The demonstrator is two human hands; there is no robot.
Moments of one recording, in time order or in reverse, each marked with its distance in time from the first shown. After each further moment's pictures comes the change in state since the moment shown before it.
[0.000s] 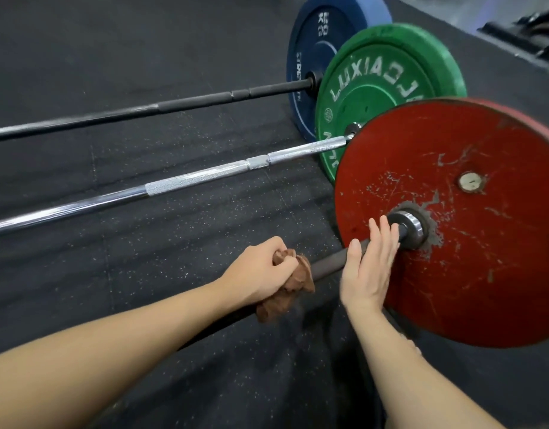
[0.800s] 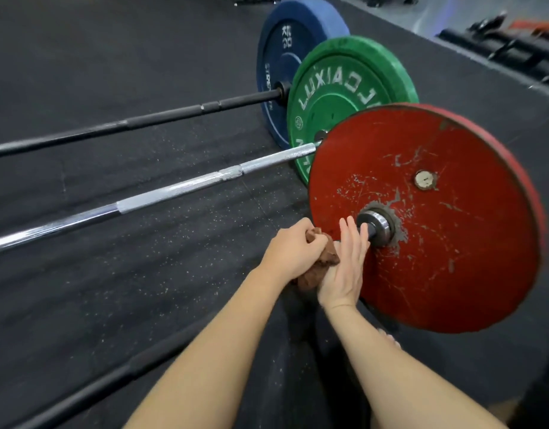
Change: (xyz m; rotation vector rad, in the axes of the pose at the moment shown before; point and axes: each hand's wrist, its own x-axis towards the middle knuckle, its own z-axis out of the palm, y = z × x) left_hand 0.054 0.072 0.048 -0.092 0.054 0.094; right_hand 0.001 0.012 0.008 0.059 0.055 -0.059
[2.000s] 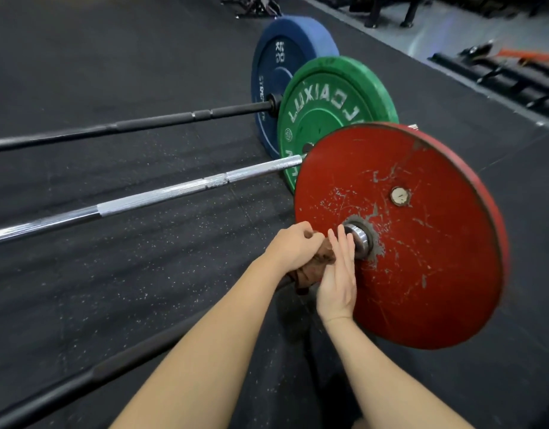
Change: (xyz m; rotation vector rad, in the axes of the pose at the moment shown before) left_hand 0.039 0.025 0.021 0.012 -0.111 -0.058; right_hand 0.014 0.023 -0.028 0.210 -0.130 0.034
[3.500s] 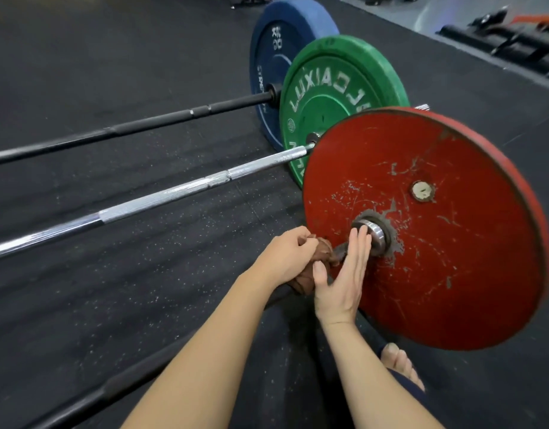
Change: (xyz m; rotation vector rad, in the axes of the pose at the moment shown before) left_hand -0.021 -0.019 -0.011 -0.004 -0.010 0.042; right_hand -0.013 -0.009 0.021 -0.042 0.178 -0.037
